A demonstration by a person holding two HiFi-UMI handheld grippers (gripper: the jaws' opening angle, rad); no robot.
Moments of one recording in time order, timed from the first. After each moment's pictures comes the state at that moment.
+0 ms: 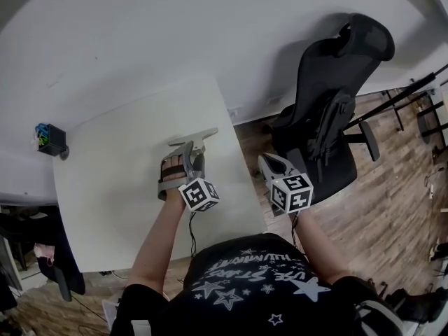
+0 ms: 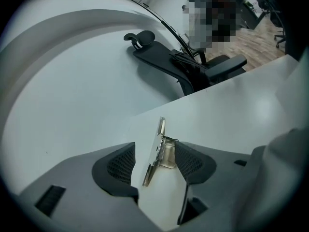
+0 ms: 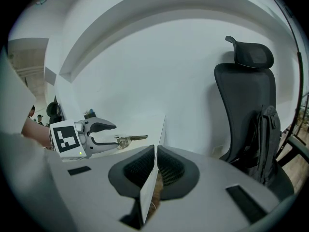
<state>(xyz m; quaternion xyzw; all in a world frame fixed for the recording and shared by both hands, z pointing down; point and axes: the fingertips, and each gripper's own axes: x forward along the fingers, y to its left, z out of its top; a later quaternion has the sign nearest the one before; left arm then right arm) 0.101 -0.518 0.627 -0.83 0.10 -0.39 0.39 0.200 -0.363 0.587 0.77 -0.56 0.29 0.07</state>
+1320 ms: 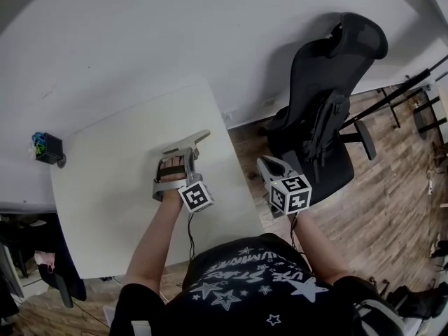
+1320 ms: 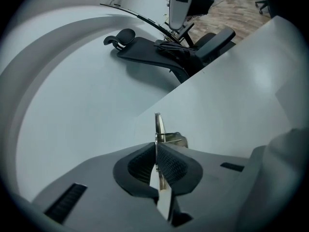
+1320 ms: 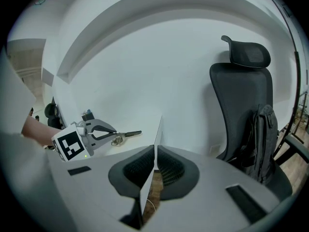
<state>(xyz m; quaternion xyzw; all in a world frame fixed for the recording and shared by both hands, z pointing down) 0.112 -0.528 0.632 -0.76 0.10 -0.41 0.50 0.215 -0.353 0.587 0.78 -0.55 0.29 0.07</state>
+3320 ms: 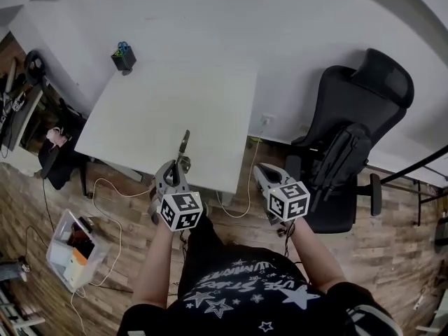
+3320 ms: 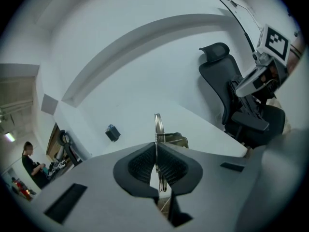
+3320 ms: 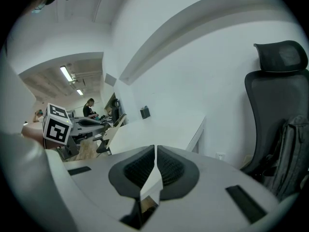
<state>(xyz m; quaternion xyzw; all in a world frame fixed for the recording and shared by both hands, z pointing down) -0.111 -0.232 0.507 -0.79 0.51 -0.32 0.11 0.109 -0.154 0.540 0.58 -0.78 0.22 0.08</state>
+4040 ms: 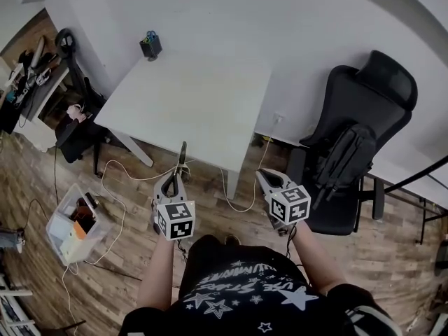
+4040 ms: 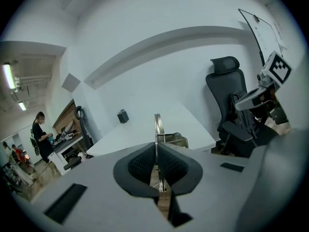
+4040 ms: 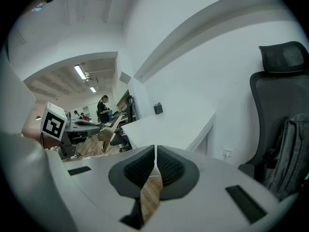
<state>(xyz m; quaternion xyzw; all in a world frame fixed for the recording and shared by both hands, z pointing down) -0.176 -0.081 0.511 -0.77 0.57 -0.28 0.01 0.069 -0.046 0.542 0.53 -0.82 0.20 0.09</state>
